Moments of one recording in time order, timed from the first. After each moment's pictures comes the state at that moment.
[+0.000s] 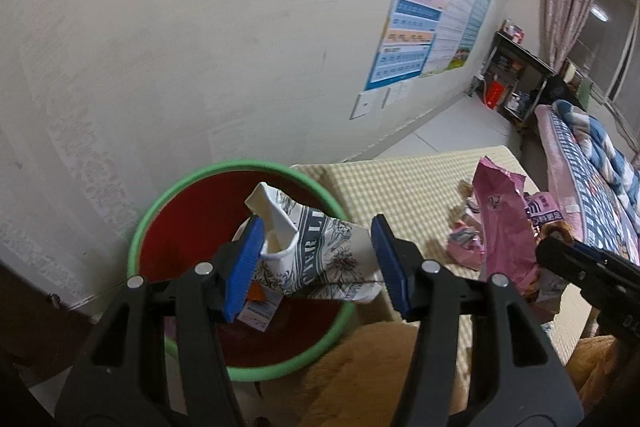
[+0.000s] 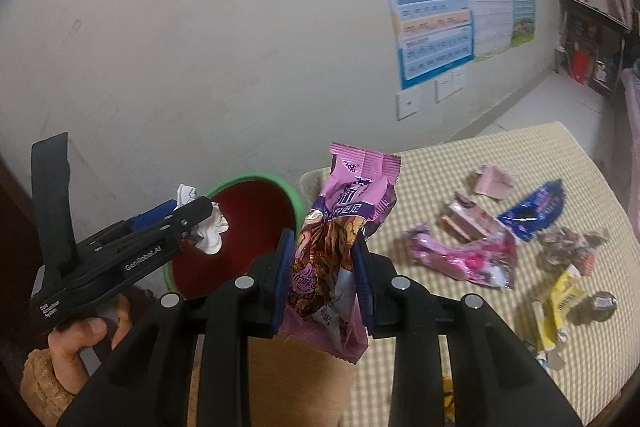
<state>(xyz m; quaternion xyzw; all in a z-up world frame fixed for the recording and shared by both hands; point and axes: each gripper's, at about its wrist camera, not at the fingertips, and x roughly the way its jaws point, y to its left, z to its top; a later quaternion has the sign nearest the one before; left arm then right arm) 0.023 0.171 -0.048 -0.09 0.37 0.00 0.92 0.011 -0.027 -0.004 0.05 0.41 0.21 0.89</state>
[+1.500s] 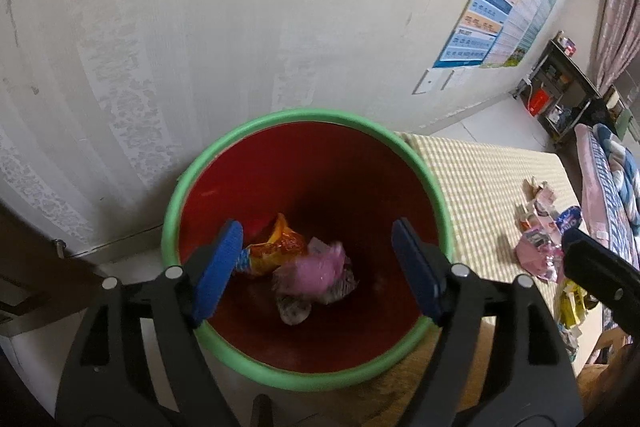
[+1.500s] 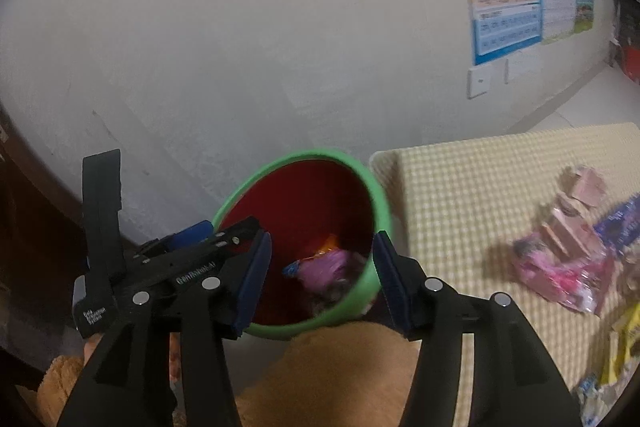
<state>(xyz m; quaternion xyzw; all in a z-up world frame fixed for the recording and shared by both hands) 0.033 0.227 -0.100 -0.14 0.43 0.06 0.89 0.041 0.033 -0.031 0.05 0.44 0.28 0.85</state>
